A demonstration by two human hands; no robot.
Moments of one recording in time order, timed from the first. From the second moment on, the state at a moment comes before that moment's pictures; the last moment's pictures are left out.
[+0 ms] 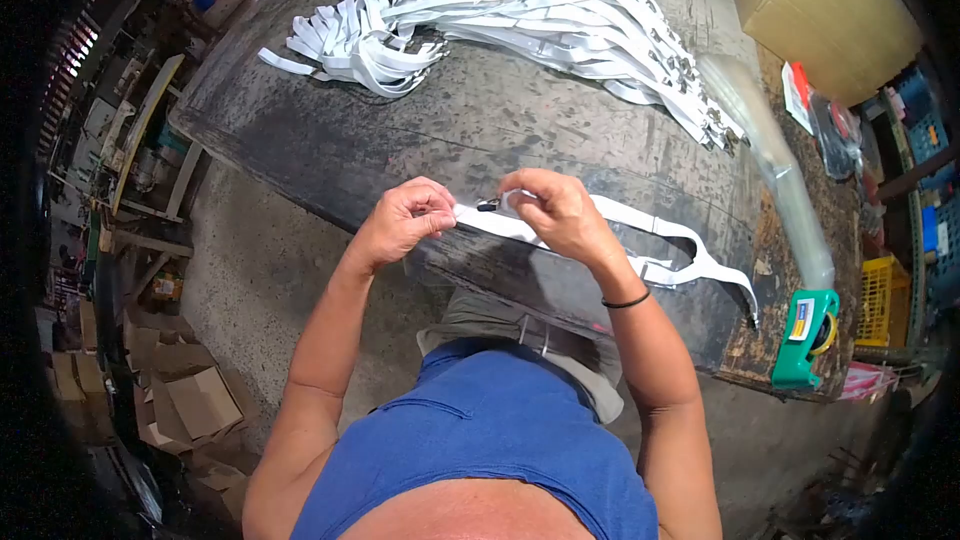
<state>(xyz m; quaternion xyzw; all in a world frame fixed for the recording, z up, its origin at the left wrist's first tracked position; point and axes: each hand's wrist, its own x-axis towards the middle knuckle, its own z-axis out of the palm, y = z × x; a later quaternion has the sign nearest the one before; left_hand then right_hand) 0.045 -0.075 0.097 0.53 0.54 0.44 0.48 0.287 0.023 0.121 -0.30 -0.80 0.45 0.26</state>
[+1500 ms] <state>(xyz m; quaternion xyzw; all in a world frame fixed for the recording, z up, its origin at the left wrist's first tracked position) 0.068 -0.050 0.122 0.54 0.49 0.23 0.64 0.308 0.019 0.137 -0.25 -0.83 0.45 0.22</state>
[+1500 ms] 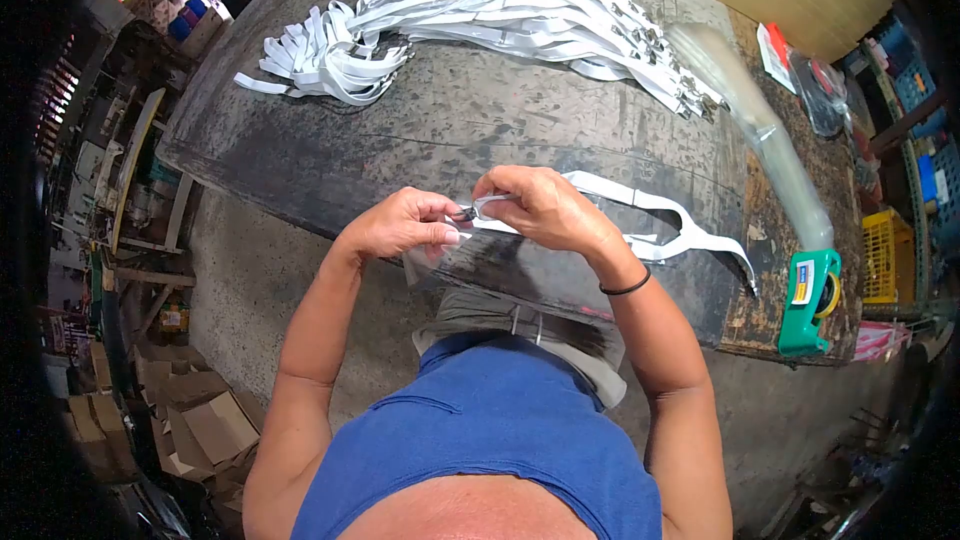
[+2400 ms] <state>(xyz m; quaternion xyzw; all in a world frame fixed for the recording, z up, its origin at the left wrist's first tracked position) 0.090 -0.018 0.125 0.60 0.48 0.17 0.61 0.315 0.037 0.130 -0.26 -0.81 0.50 0.14</state>
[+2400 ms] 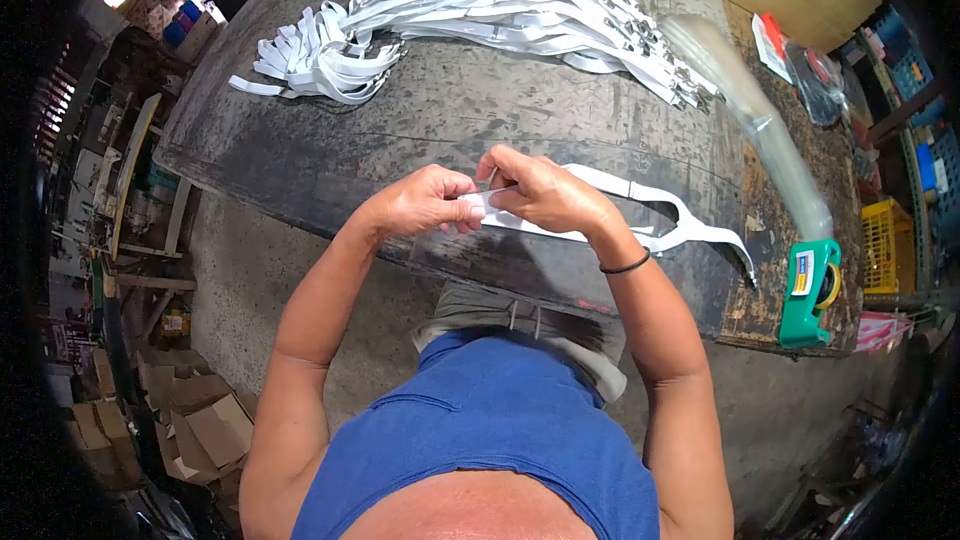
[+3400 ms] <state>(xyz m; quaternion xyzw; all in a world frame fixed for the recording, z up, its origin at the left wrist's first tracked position) 0.122 0.022 0.125 0.66 0.48 0.07 0.57 0.370 0.062 0.100 -0.31 -0.81 0.47 0.14</state>
